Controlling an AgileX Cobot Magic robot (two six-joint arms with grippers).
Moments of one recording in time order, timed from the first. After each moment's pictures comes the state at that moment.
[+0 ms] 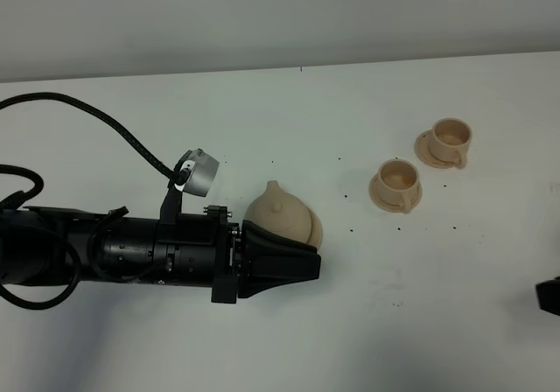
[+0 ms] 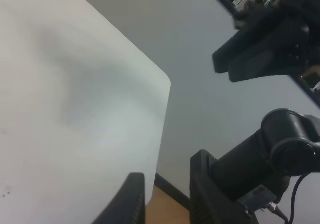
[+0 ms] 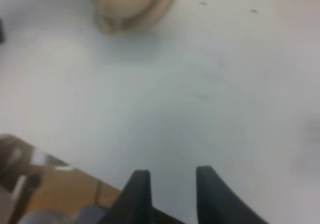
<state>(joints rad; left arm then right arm) -0.32 1.76 -0.66 -1.71 1.10 1.84 0.07 0.79 -0.58 0.61 0.95 -0.55</state>
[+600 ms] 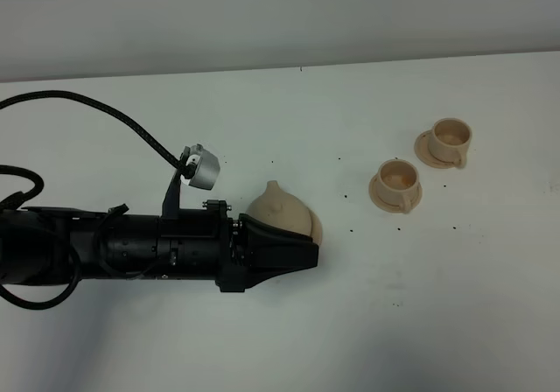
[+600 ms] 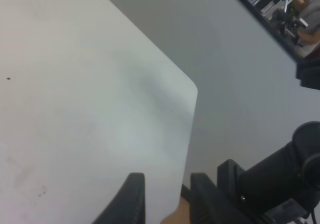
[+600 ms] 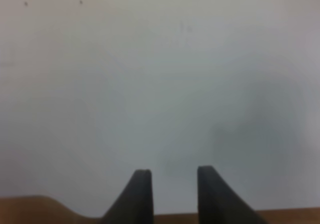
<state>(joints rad) -0.32 1.76 -0.66 -1.75 1.02 1.84 0.07 0.26 -0.58 0.06 1.17 -0.07</state>
